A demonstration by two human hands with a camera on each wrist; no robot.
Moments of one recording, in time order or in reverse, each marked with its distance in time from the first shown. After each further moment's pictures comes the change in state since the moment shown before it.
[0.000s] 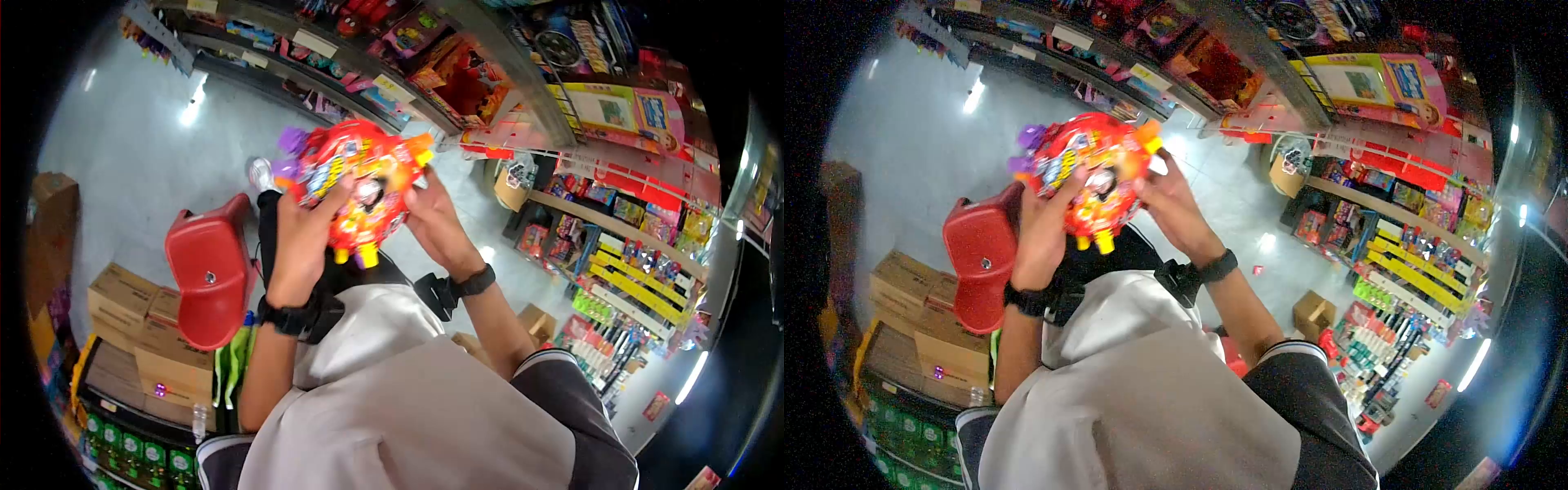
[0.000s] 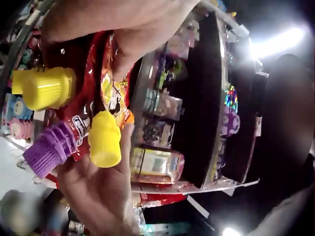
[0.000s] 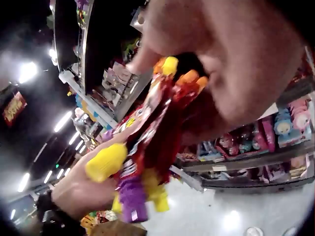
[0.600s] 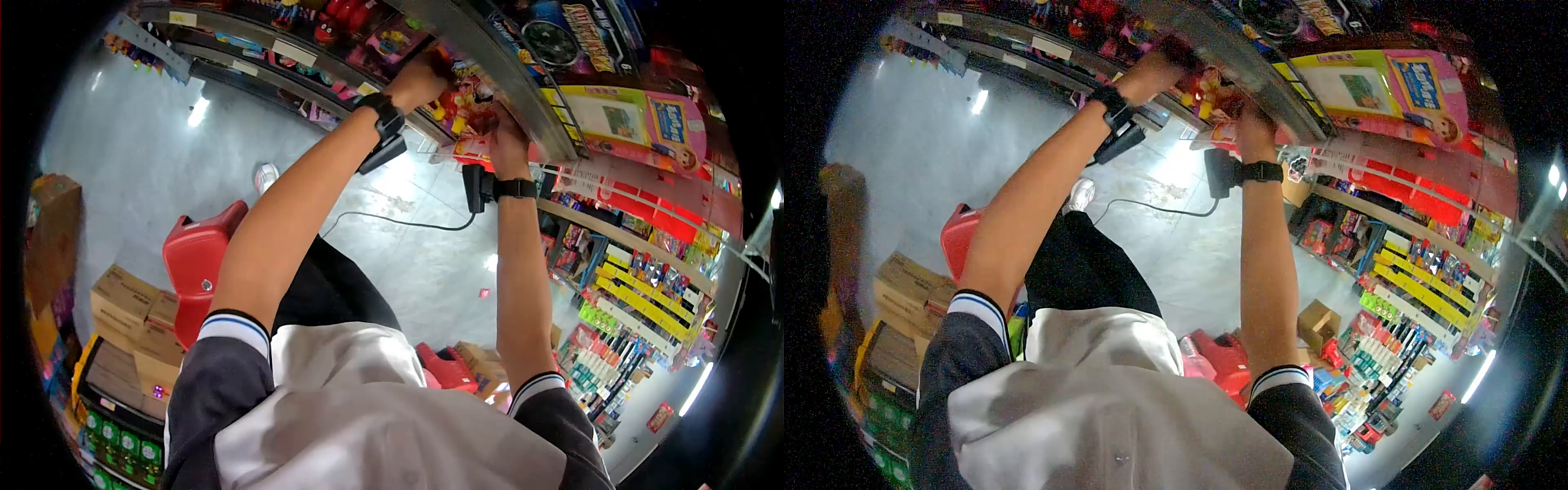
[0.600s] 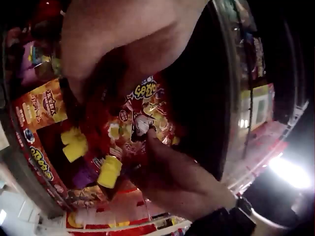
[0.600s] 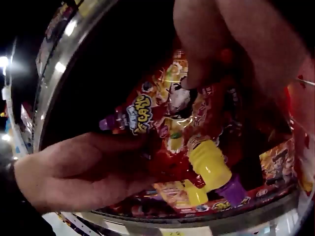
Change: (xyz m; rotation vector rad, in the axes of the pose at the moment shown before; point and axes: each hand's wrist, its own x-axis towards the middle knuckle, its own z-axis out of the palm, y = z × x) left_hand 0.274 -0.092 0.150 0.904 -0.555 0.514; right_hand 0.139 -0.099 -0.193 -0.181 0.258 -0.444
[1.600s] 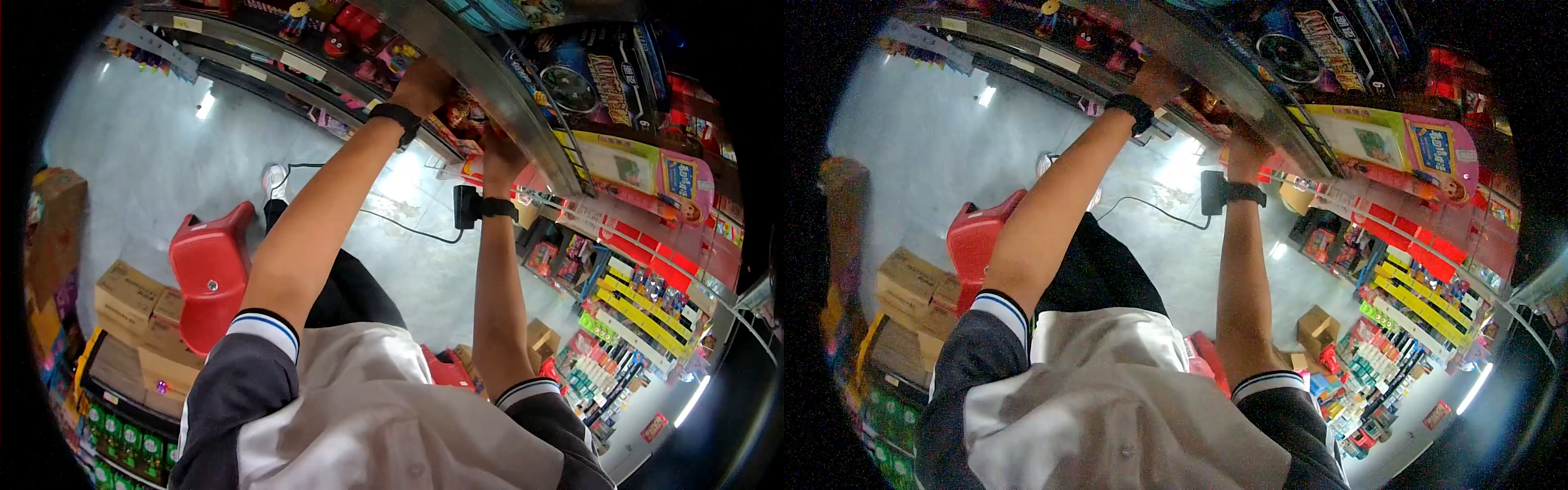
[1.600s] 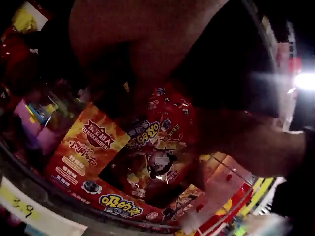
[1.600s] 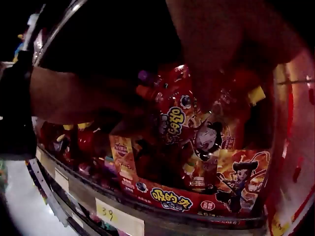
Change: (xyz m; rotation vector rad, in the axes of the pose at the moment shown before) left_hand 0.016 0.002 -0.022 0.800 0.073 0.237; right_hand 0.009 0.041 0.004 -1.135 0.315 -0.316
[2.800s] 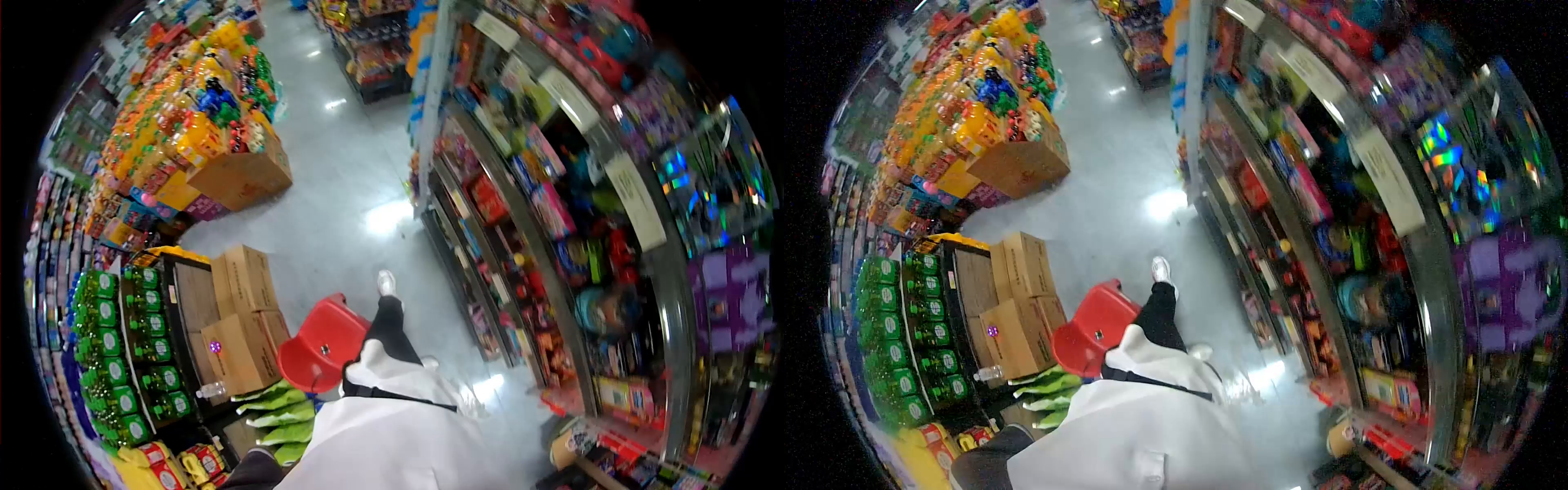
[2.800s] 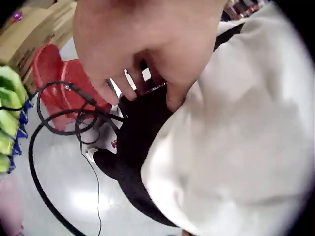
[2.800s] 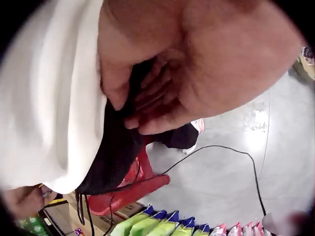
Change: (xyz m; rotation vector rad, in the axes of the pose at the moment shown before) left_hand -0.680 0.169 -0.338 -0.520 -0.168 -1.812; right_hand -0.178 -0.033 0.042 -0.267 -1.660 -0.078
